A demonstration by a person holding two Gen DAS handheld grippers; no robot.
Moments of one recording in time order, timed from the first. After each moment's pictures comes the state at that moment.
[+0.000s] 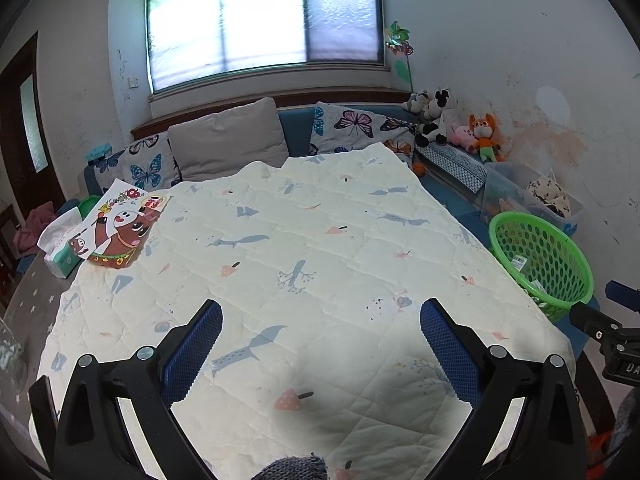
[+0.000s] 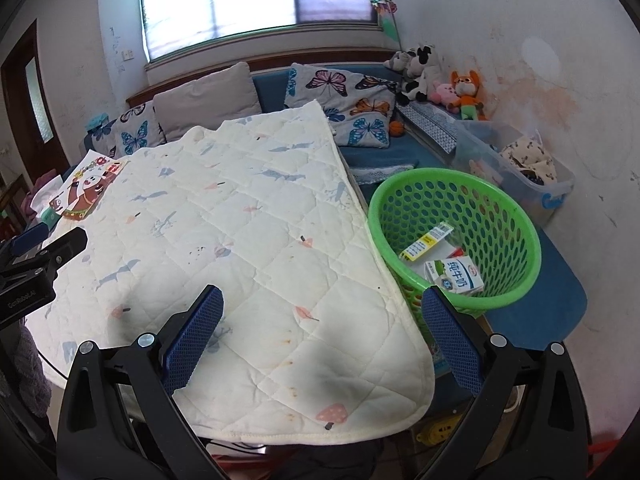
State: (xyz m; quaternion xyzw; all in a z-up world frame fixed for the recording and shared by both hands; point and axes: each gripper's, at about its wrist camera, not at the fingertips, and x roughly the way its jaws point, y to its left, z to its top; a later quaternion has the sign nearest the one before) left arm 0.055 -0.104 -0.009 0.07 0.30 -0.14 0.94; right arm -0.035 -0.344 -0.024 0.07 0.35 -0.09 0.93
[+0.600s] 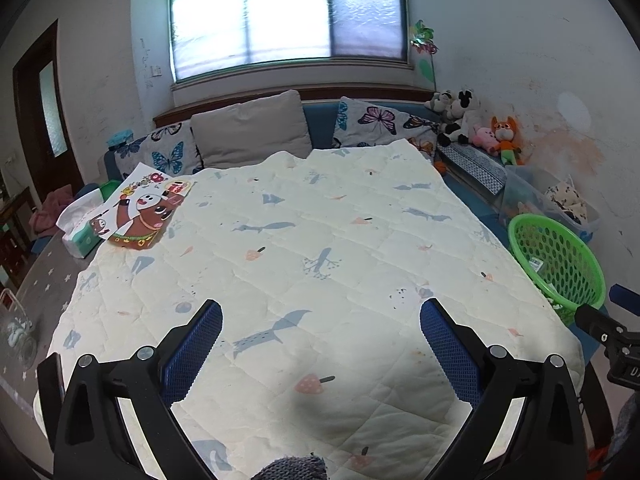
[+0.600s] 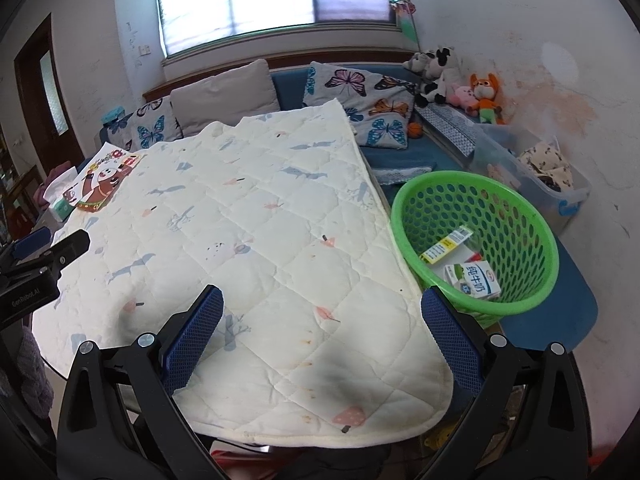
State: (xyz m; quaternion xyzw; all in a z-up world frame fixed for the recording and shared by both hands) left arm 0.048 -0.086 -0.012 0.05 0.31 -0.10 0.94; right arm -0.027 -0.336 -0.028 0.07 0.35 -0.06 0.93
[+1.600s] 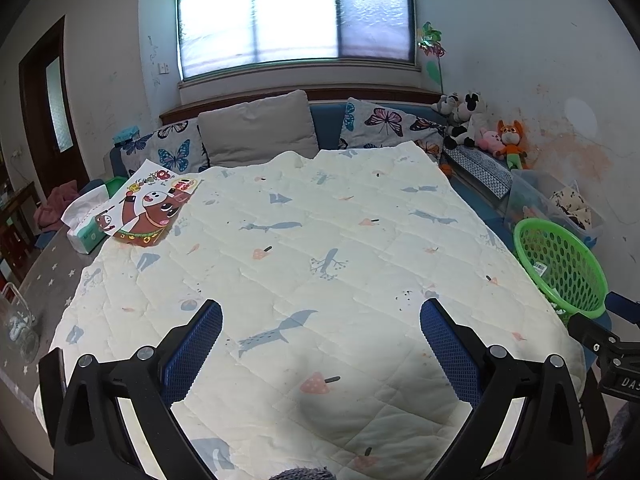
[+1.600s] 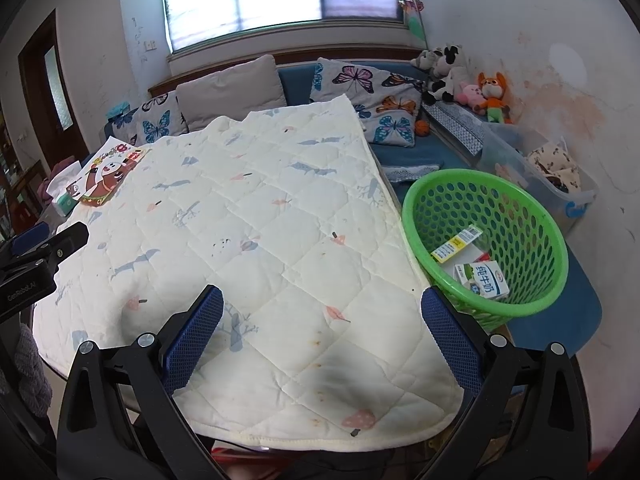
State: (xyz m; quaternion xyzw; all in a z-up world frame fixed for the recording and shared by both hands) left arm 0.051 -0.081 -0.012 0.05 0.31 -0.09 0.94; right arm -0.022 -0.332 -0.033 0.06 0.35 -0.05 0.93
